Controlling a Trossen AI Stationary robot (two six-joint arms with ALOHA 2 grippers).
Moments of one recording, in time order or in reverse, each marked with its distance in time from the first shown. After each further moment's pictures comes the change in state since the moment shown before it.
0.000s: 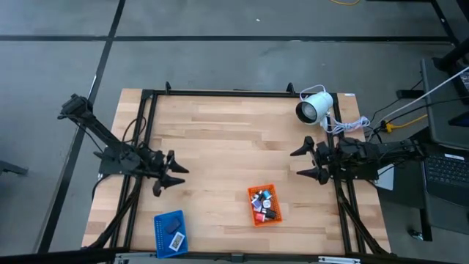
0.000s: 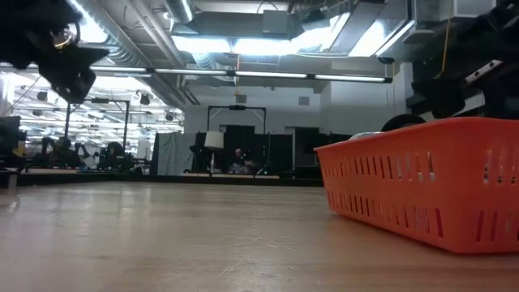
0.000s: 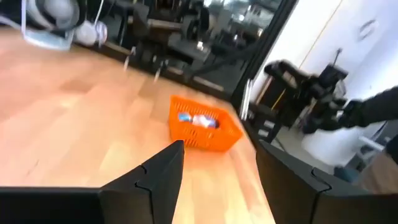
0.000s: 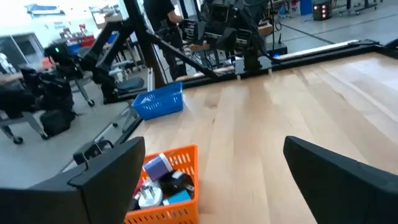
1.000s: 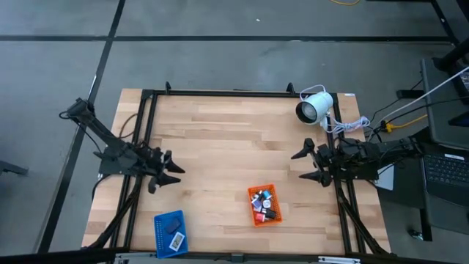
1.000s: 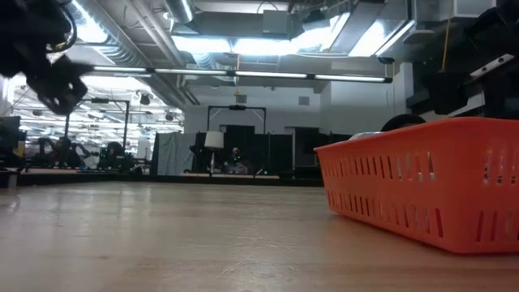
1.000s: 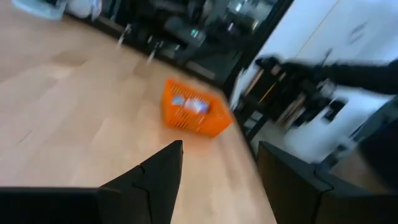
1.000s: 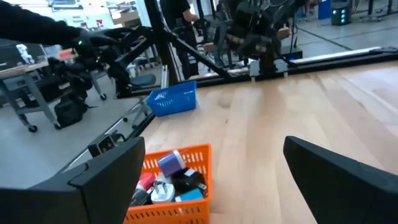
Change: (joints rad) left arm -0.003 -0.262 0.000 -0.336 0.055 -0.129; right arm 0.048 -0.015 0.001 0.001 -0.016 -0.035
